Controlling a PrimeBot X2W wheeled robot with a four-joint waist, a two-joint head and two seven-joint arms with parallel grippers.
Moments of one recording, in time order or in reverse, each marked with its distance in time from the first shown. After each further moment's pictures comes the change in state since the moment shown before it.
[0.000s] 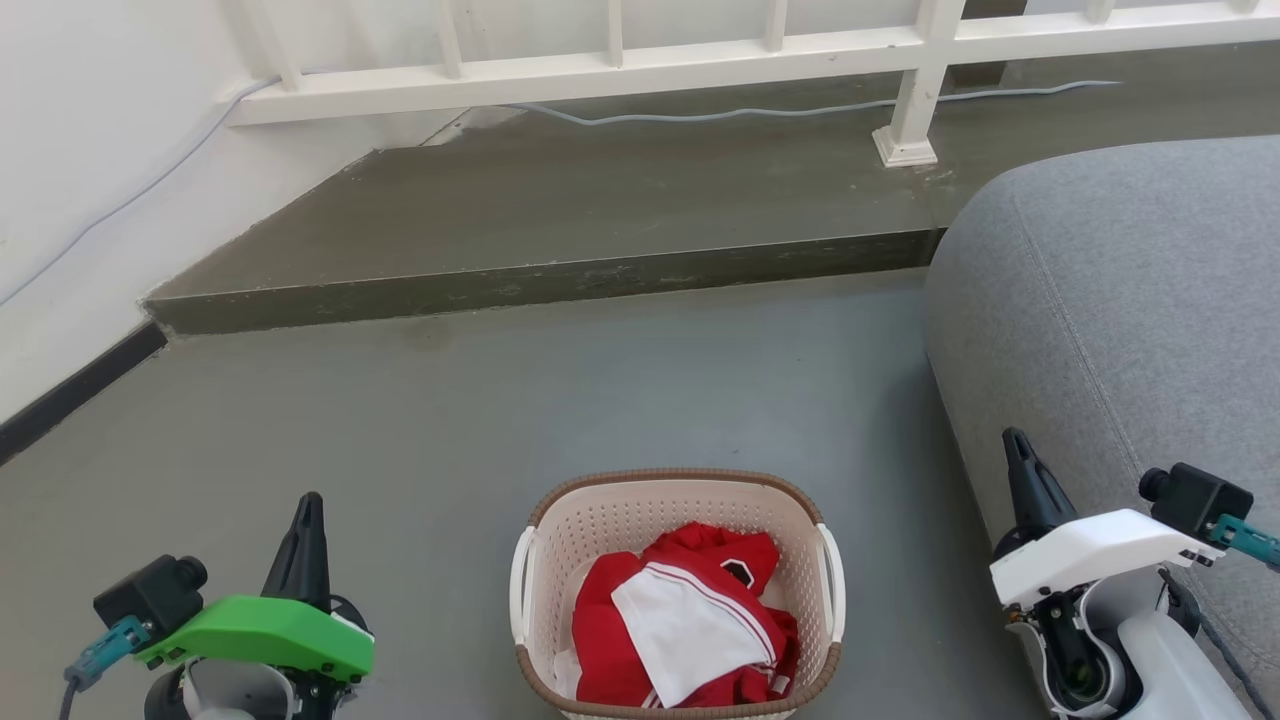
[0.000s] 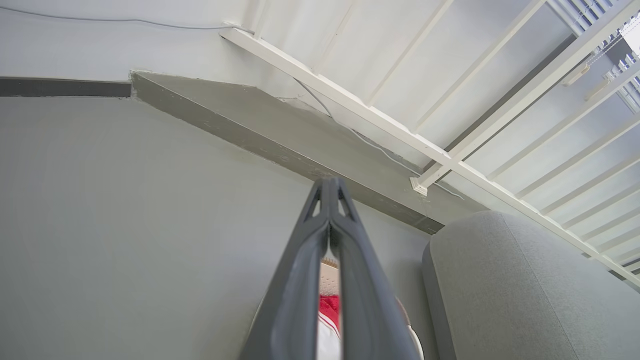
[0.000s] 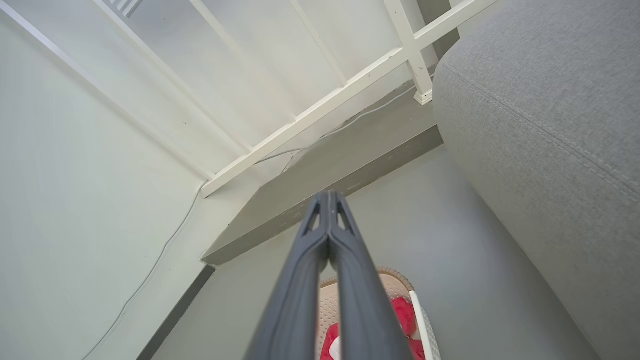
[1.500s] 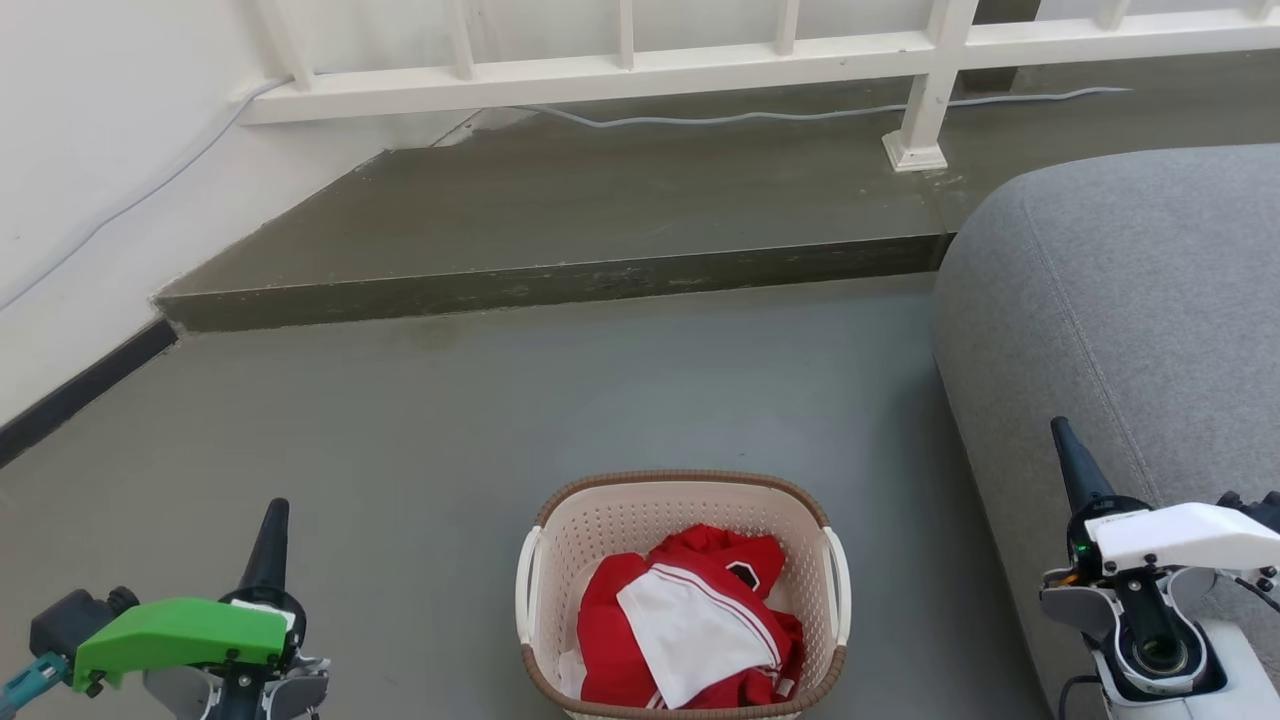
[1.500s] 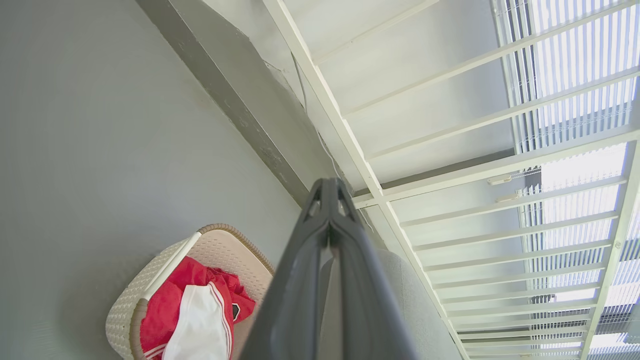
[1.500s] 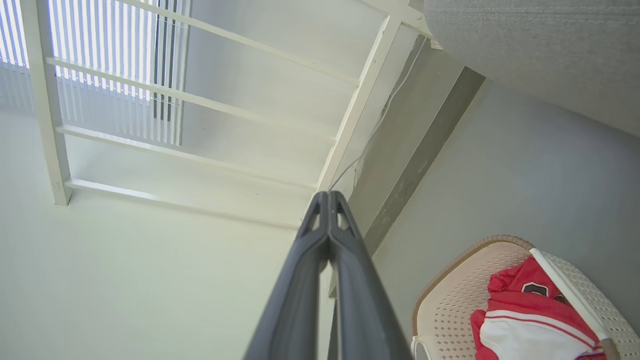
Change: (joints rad) left arm -0.003 -0.007 0.112 -0.001 -0.503 -0.034 0.158; right arm -0.001 0.056 -0.196 -0.018 0.512 0.069 0.163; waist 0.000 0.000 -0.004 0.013
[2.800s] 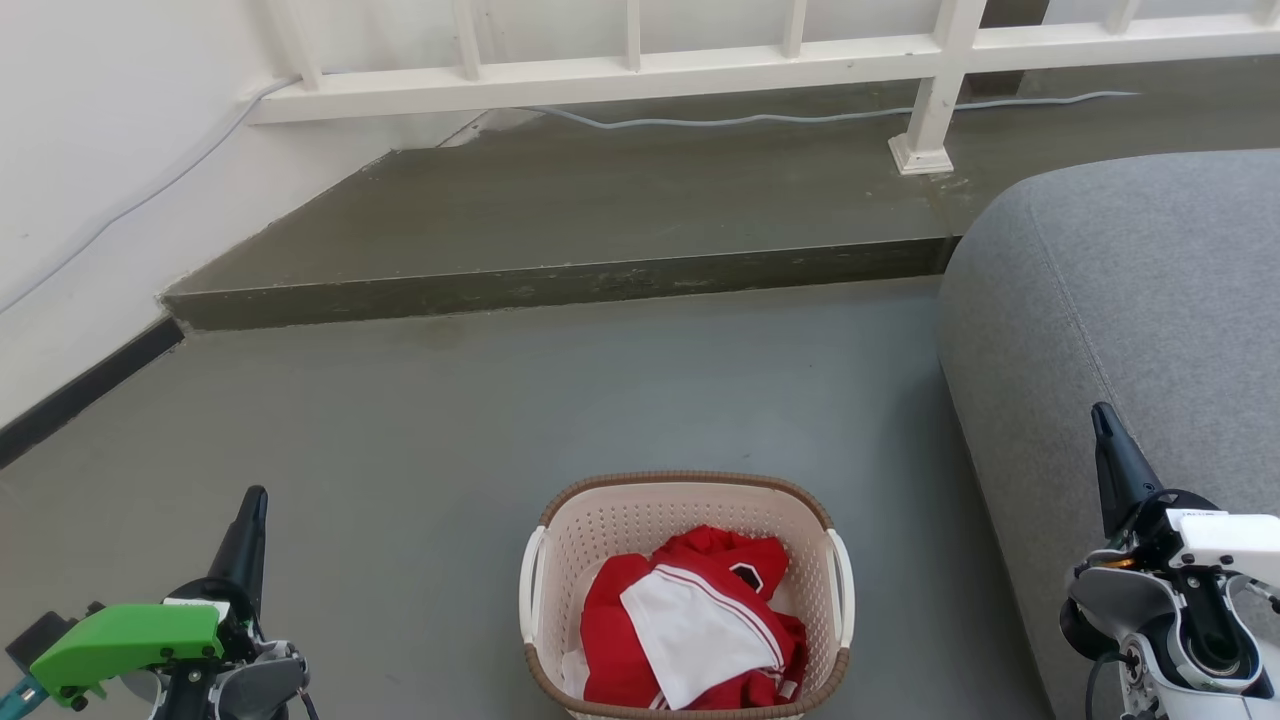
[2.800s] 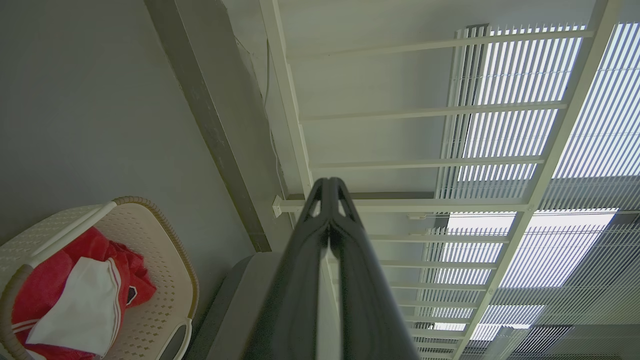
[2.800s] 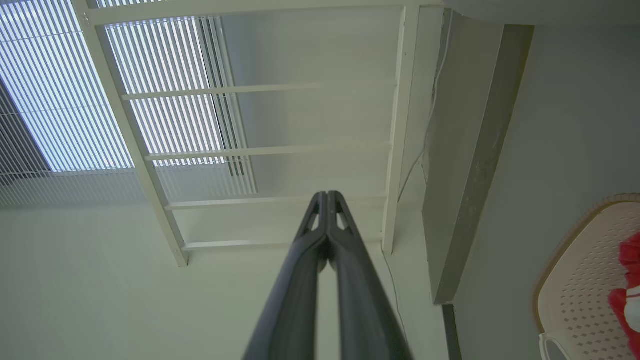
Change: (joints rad) left arm -0.011 -0.009 0.078 -0.002 -0.338 -0.023 0.096; right arm -0.003 0.038 -0.127 -0.015 0.337 0.044 0.101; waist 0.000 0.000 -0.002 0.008
